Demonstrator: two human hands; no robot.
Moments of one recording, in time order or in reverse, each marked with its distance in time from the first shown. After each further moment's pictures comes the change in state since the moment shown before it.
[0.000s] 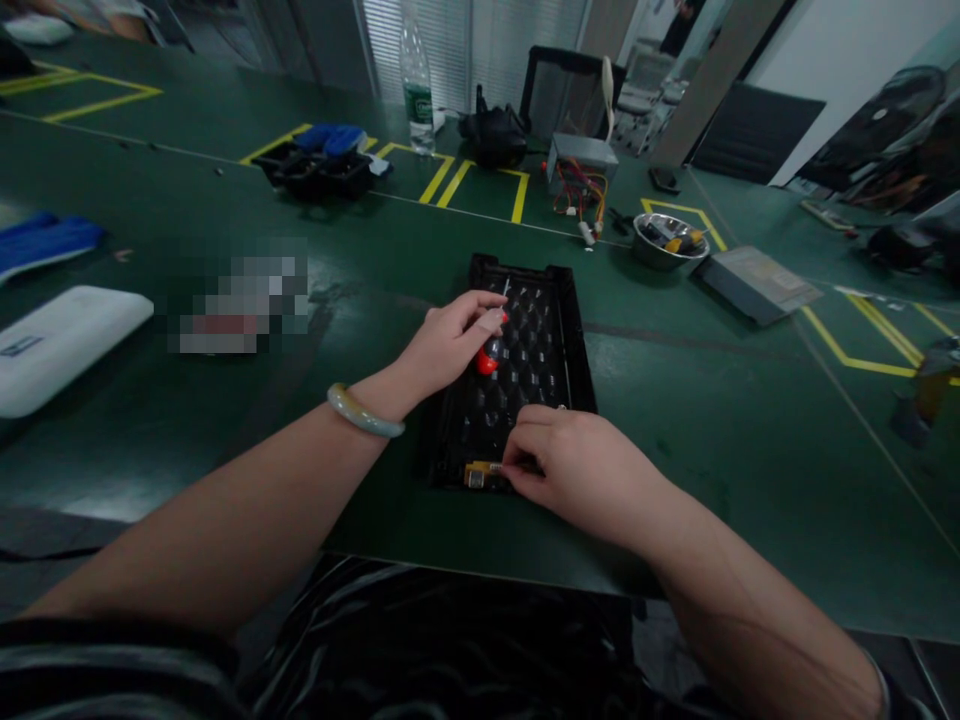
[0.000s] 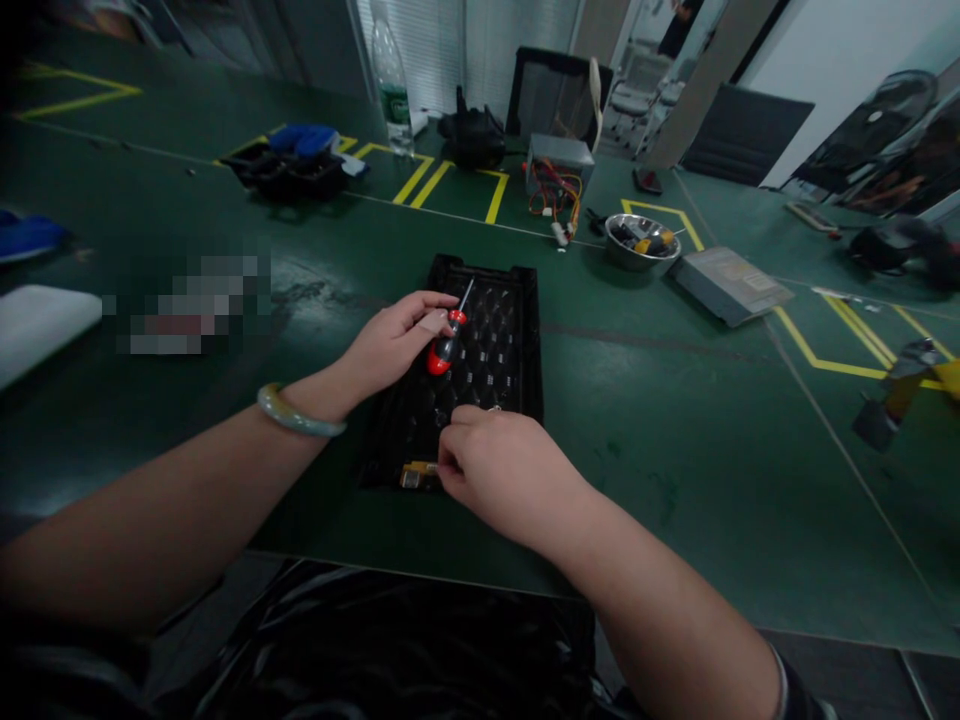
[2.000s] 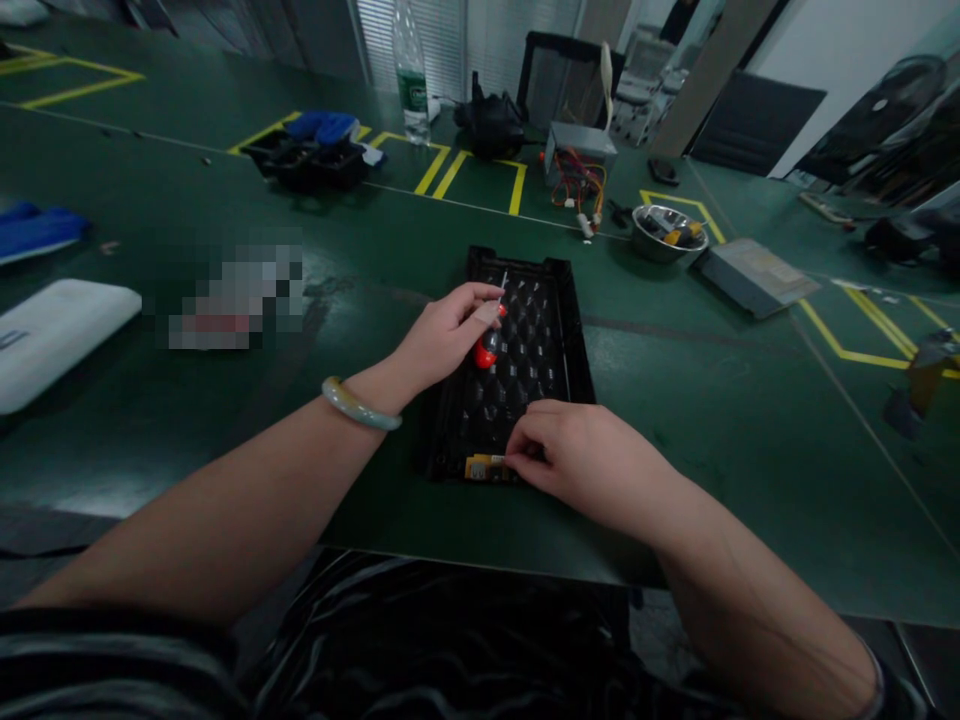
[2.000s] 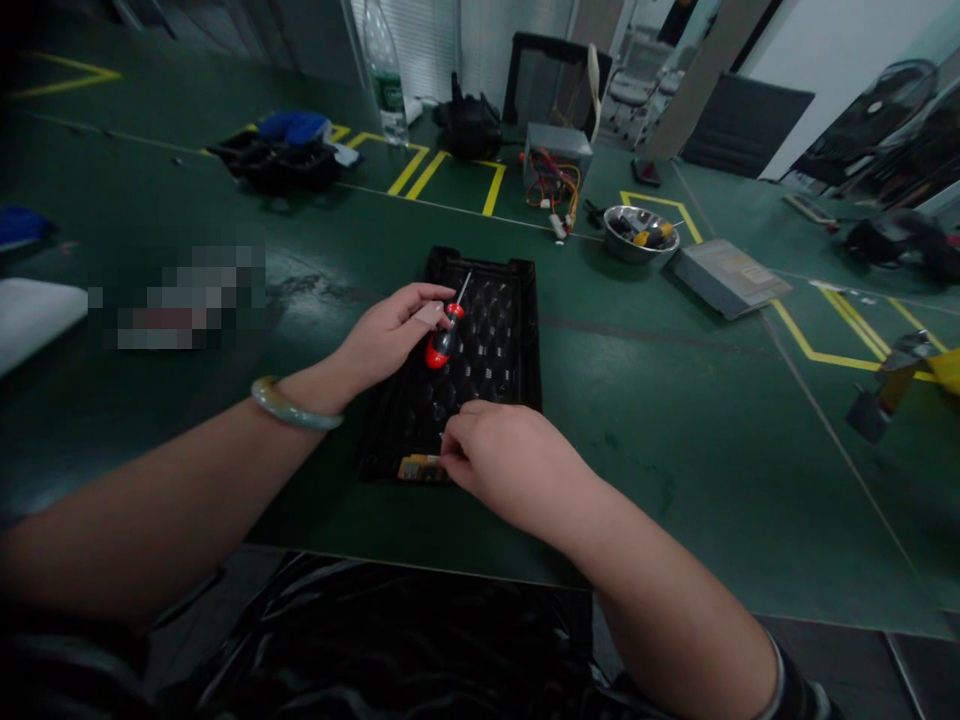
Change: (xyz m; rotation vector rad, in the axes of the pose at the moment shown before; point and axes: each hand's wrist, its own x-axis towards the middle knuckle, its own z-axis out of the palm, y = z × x) left_hand -0.001 -0.002 0.001 -0.083 -0.004 -0.005; right_hand -0.004 0.001 -0.008 0.074 -0.031 0.047
